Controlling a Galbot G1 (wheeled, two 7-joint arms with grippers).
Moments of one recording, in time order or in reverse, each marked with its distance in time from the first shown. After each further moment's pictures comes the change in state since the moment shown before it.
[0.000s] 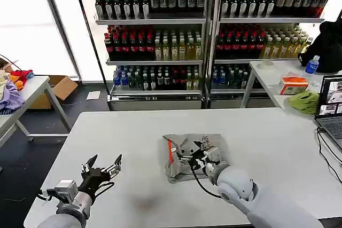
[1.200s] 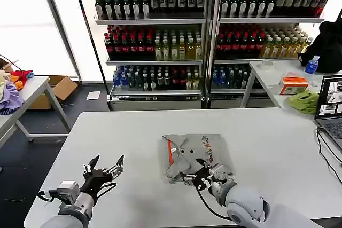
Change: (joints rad) left arm 0.002 -0.012 0.015 -0.003 0.011 -0.002 0.005; right arm -0.107 -0.120 -0.008 0.136 0.075 -0.004 0.041
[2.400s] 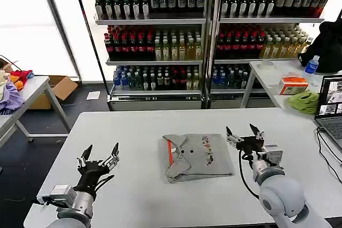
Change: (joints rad) left arm 0.012 -0.098 -0.005 -0.031 0.111 -0.172 0.010; right arm -0.353 0.214 0.687 0.118 -0.190 0.056 0.078
